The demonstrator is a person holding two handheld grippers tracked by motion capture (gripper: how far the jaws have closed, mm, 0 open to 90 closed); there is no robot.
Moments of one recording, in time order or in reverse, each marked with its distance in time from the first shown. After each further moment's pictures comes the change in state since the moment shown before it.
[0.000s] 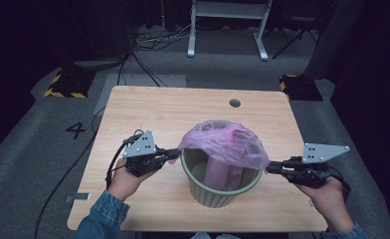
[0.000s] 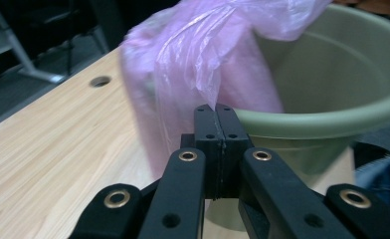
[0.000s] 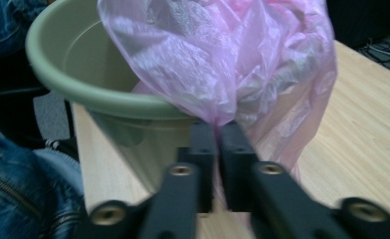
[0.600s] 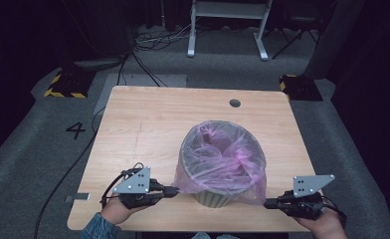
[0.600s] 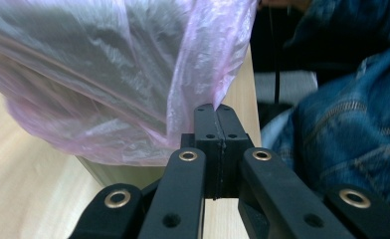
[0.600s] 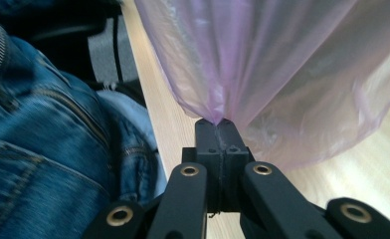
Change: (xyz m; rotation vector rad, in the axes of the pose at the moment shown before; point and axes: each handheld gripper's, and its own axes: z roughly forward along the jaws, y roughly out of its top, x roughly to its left) left arm -0.042 -0.055 -0.003 0.014 -0.262 0.087; right arm 0.044 -0.057 0.014 0.141 0.166 0.045
